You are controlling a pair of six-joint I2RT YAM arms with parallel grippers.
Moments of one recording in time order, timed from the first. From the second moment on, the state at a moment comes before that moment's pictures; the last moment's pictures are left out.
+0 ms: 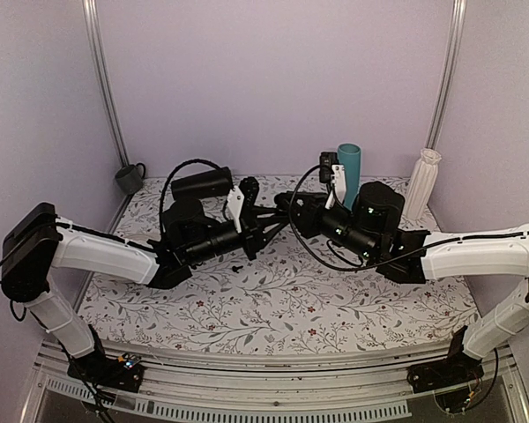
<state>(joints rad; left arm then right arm) -0.93 1.63 0.82 0.89 0.18 -0.03 1.01 1.44 0.90 0.55 0.17 0.45</state>
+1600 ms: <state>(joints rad) -0.93 1.63 0.82 0.87 0.18 -0.03 1.01 1.43 0.87 0.56 0.15 0.46</state>
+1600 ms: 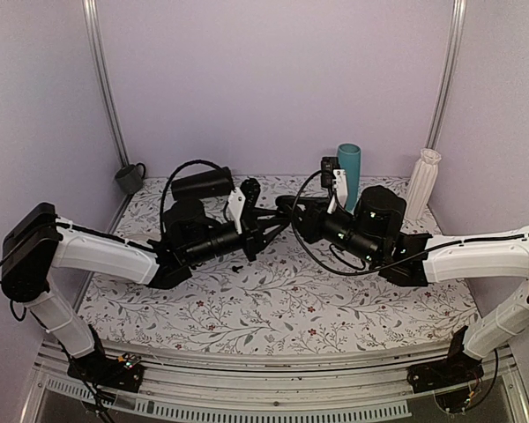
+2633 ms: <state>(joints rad) -0.93 1.63 0.82 0.87 0.17 -0.03 1.01 1.42 0.89 0.48 0.14 0.47</state>
